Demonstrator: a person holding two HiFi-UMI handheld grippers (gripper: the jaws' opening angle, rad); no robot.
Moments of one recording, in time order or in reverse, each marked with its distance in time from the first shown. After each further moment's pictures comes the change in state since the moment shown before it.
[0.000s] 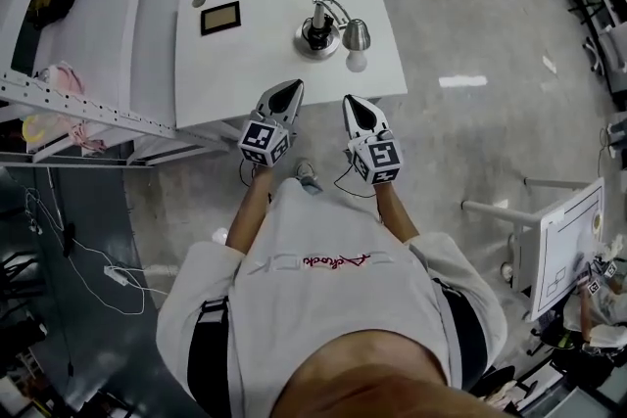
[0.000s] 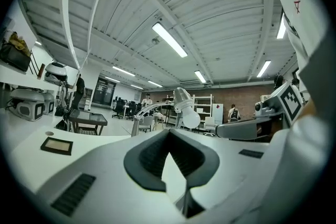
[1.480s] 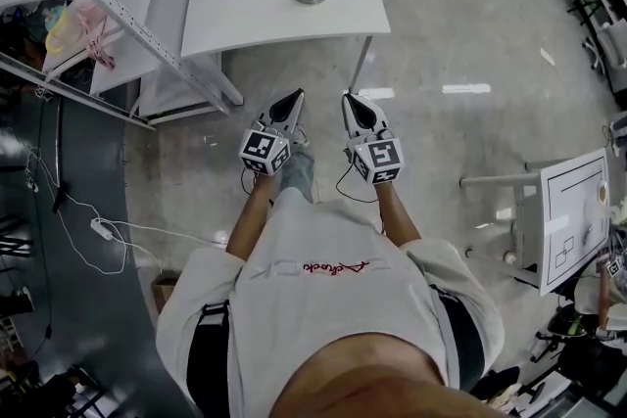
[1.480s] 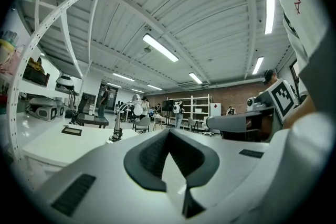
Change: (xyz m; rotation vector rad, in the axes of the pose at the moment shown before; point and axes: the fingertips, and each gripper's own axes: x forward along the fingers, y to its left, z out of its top) left arm -0.174 -0.214 -0.040 0.048 -0.031 0.045; right arm -0.239 0.088 -0.020 -0.044 -0.082 0.072
